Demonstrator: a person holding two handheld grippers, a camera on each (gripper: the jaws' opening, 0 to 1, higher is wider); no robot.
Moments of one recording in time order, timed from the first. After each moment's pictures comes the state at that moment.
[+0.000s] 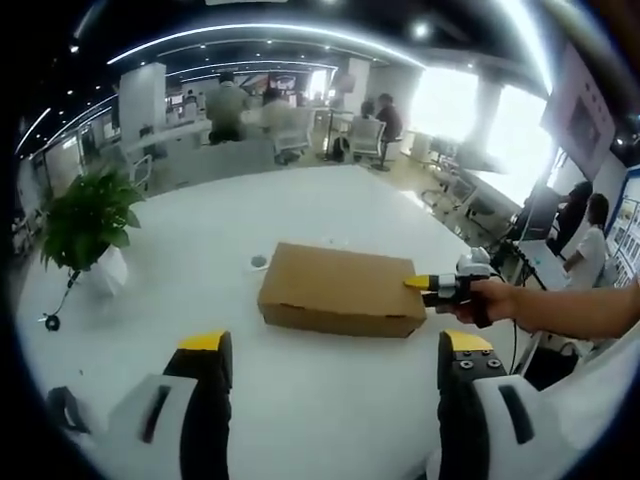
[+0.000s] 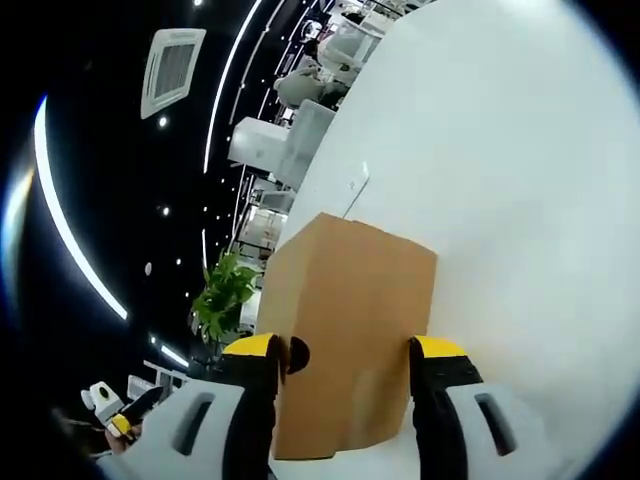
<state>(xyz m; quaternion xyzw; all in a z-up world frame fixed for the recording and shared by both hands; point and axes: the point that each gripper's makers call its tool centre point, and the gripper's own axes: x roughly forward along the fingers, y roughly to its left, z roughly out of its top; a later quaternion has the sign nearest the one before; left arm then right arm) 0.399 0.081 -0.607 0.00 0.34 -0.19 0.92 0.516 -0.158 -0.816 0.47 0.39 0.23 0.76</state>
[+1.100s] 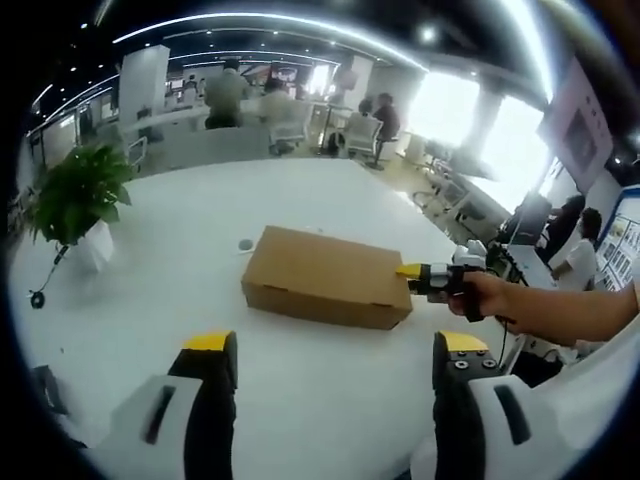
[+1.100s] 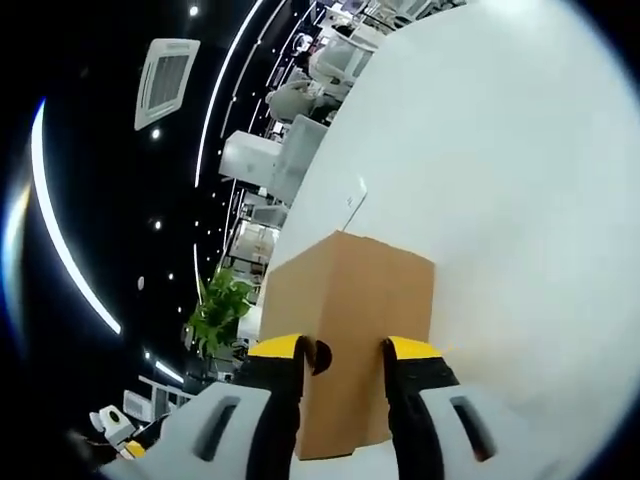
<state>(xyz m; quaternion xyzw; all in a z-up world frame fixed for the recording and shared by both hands) 0.386 0.076 -0.627 -0.04 0.35 -0.21 0.91 0.524 -0.174 -0.804 0.48 0.38 0.19 0.77</state>
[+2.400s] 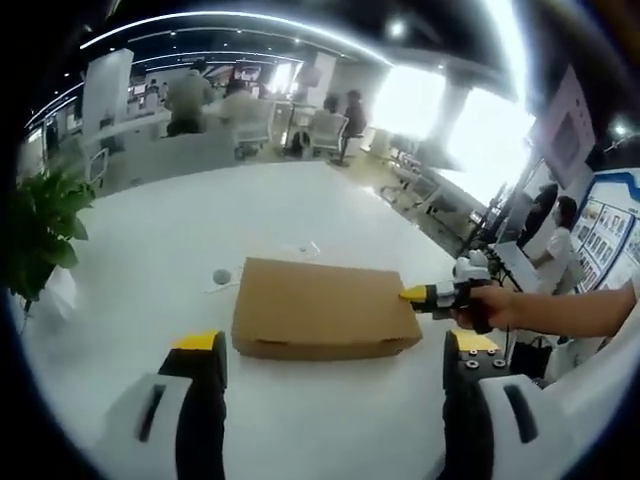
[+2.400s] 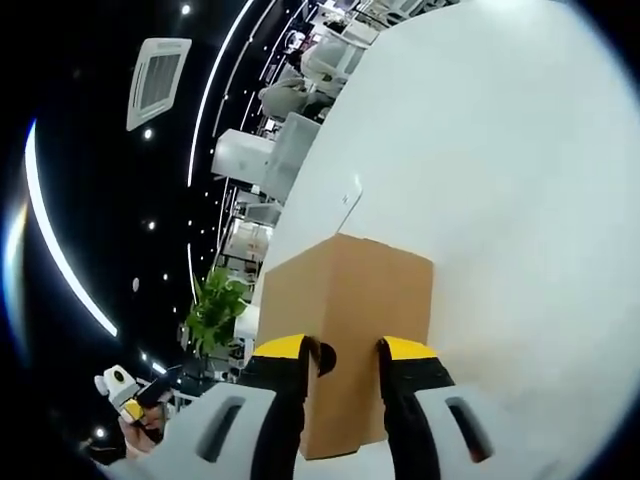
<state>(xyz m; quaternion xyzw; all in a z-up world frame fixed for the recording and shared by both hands) 0.479 0.069 -0.633 -0.07 0.35 -0.31 0.88 0.520 -0.171 -0.801 0.48 0.39 0.18 0.77</state>
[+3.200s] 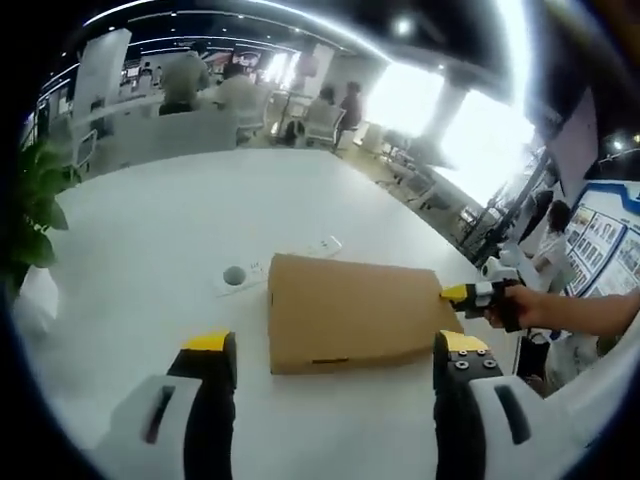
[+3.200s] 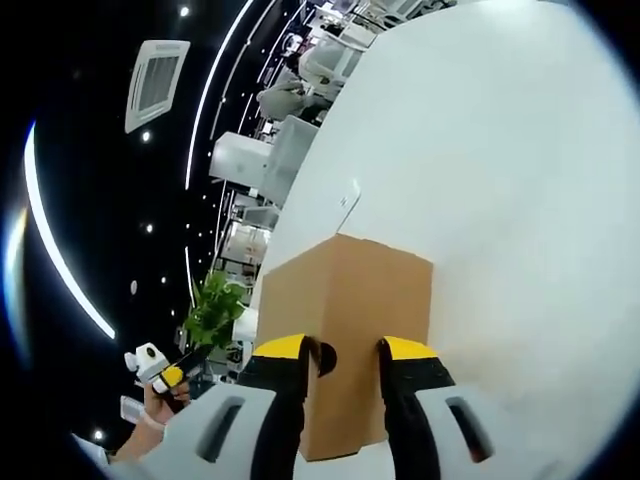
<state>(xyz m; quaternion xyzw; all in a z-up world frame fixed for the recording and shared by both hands) 0.556 0.109 -0.694 -0.07 0.39 -0.32 0.86 0.522 -0.172 -0.803 0.48 0.39 0.18 0.77</state>
